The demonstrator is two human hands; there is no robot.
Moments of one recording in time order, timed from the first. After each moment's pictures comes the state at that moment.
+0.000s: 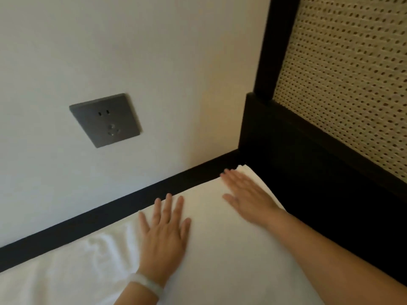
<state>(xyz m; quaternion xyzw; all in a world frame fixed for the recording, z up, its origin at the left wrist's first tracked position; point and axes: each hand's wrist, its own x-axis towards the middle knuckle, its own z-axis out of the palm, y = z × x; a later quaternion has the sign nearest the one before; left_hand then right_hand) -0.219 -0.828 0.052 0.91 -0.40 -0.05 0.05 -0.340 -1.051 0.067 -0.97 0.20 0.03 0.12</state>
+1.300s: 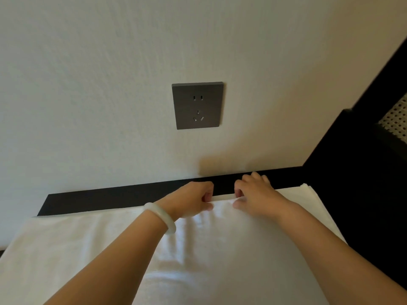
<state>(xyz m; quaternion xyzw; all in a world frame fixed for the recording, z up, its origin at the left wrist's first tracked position) -0.116 -0.822 0.108 0.85 -0.44 -0.25 0.16 -0.222 -1.015 0.086 -0.99 0.09 0.09 0.11</state>
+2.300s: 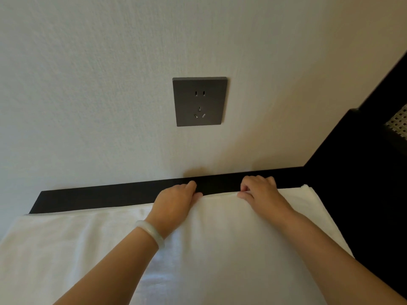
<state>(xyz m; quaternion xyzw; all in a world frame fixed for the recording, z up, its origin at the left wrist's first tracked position) -0.116 -0.798 0.073 0.91 -0.41 -0.05 0.10 -0.236 -1.024 0.067 -0.97 0.15 -0.02 0.21</state>
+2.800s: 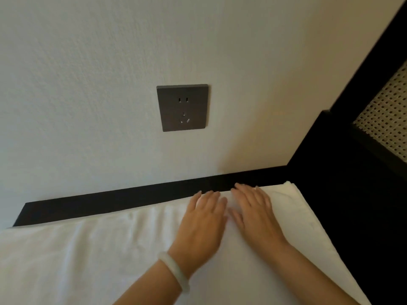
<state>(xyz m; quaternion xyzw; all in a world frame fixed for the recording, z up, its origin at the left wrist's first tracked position) -0.196 -0.830 0.069 0.84 -0.52 0.08 0.15 -0.289 -0.983 0.061 -0.98 0.15 -0.13 0.08</state>
